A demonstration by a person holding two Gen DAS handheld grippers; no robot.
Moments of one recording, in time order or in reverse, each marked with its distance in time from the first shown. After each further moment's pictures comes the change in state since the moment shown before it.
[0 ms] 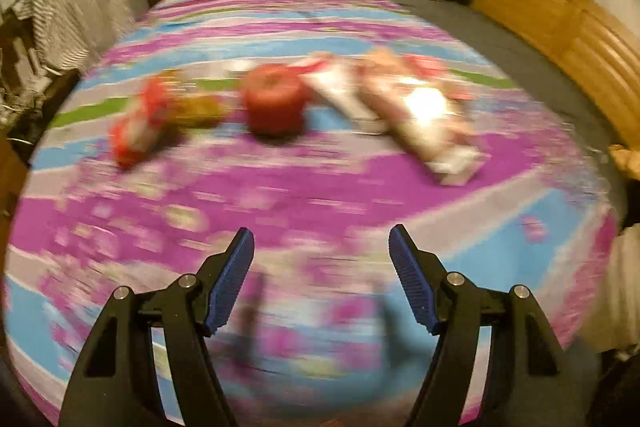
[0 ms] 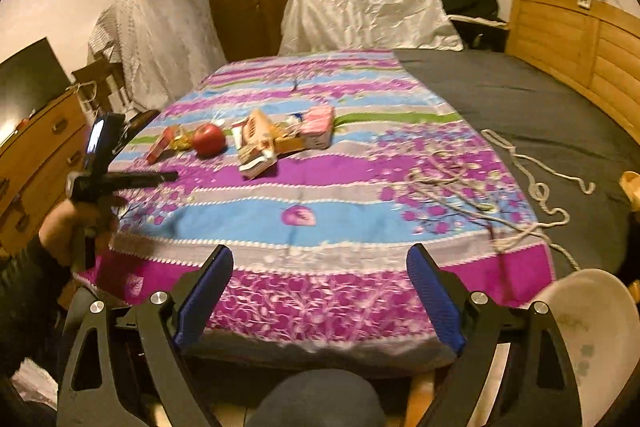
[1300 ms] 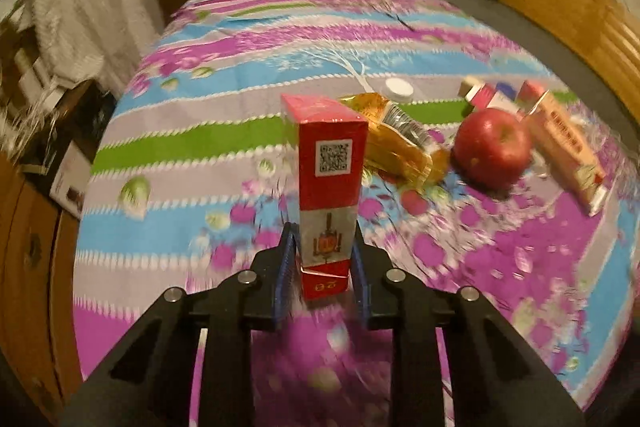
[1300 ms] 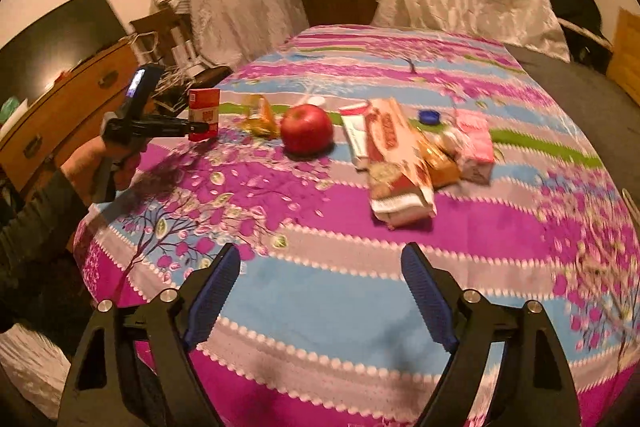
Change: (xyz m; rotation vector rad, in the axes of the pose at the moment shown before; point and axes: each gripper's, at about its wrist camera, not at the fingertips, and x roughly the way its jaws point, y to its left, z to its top) left arm 0.024 0.168 0.055 0.018 0.020 0.025; right arm 0.174 0.141 0.083 -0.191 0.105 0.243
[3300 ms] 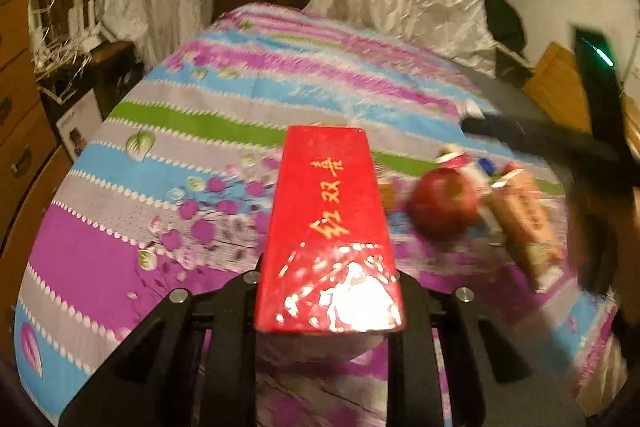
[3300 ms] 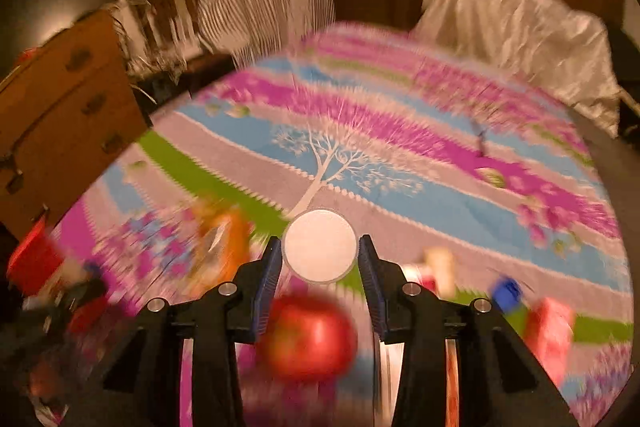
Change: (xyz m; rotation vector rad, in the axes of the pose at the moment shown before) left arm -0.036 -0.038 -0.019 -0.280 -0.181 -0.038; right arm 0.199 0.034 0.211 -0.167 0.025 -0.040
